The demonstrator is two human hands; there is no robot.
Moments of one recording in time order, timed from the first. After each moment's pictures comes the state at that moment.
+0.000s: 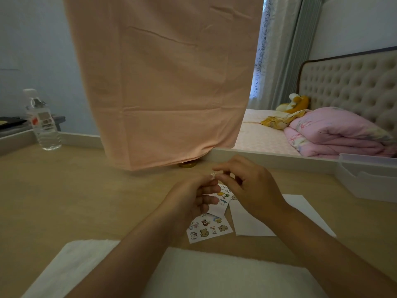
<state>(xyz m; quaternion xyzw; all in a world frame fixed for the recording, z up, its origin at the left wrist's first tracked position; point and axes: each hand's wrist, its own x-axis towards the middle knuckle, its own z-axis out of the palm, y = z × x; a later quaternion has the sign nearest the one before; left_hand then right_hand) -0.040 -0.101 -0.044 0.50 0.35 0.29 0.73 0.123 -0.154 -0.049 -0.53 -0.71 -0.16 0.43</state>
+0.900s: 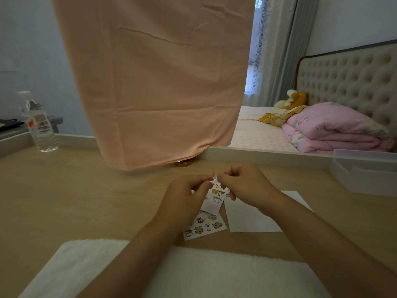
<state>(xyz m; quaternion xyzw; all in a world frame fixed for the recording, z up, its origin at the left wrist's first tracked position) -0.037 -0.100 -0.066 0.78 0.36 0.38 0.35 0.123 -0.159 -0.036 -0.70 -0.52 0.23 0.45</state>
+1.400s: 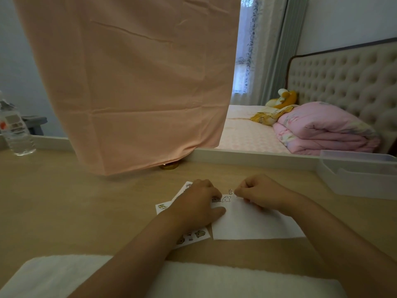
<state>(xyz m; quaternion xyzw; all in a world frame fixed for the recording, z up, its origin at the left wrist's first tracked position) 0.028 -0.075 -0.081 0.94 0.28 0.13 0.13 0.210 -0.167 -0.052 -0.77 -0.49 0.27 0.32</state>
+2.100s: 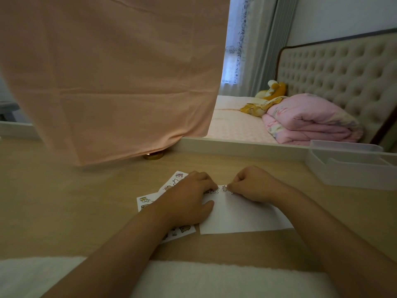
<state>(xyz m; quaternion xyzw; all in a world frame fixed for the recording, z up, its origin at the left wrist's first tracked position) 0.040 -0.066 -0.099 0.96 0.17 0.17 0.14 0.227 -0.157 -0.065 -0.83 -0.48 0.18 0.22</state>
